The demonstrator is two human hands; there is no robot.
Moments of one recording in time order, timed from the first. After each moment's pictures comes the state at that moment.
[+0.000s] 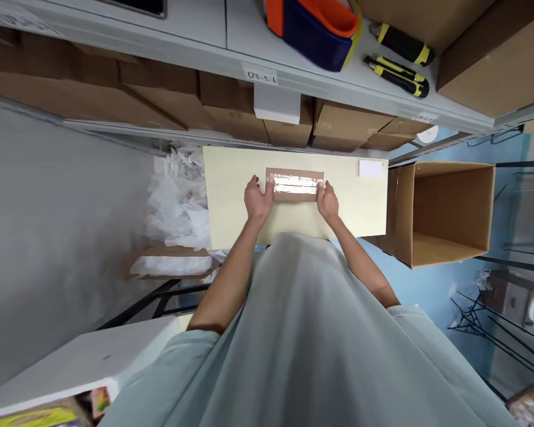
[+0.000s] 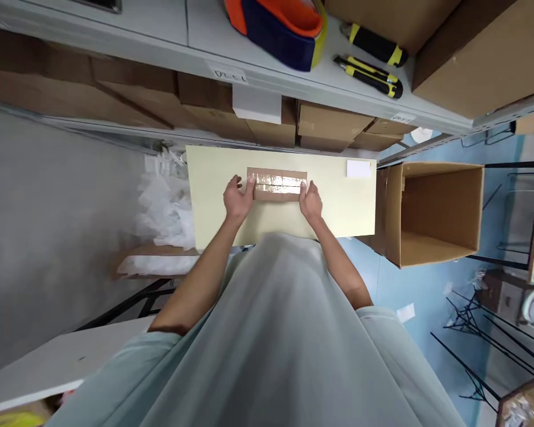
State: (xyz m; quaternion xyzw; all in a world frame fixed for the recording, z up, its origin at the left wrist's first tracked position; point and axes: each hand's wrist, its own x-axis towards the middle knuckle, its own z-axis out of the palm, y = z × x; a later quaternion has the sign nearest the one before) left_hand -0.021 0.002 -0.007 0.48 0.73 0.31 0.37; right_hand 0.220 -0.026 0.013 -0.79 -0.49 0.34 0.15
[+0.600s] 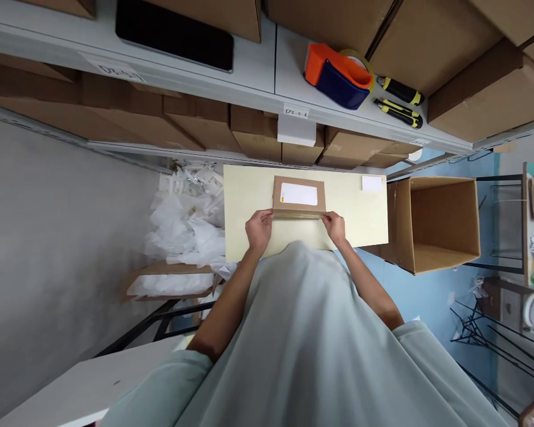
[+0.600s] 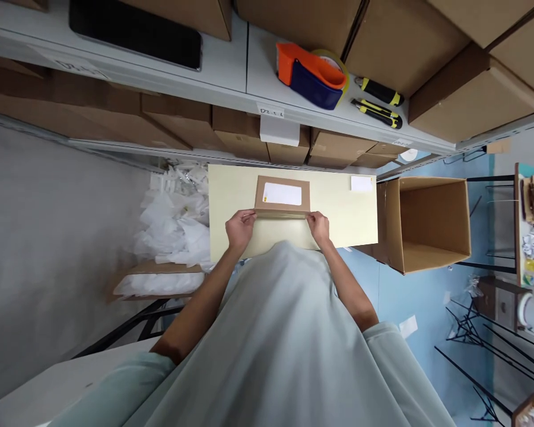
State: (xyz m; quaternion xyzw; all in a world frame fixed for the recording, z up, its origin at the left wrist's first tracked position) left_hand -0.085 -0.047 -0.002 0.44 0.72 0.31 0.43; right_hand 0.196 -0.071 0.028 -0.77 -0.53 0.33 0.11
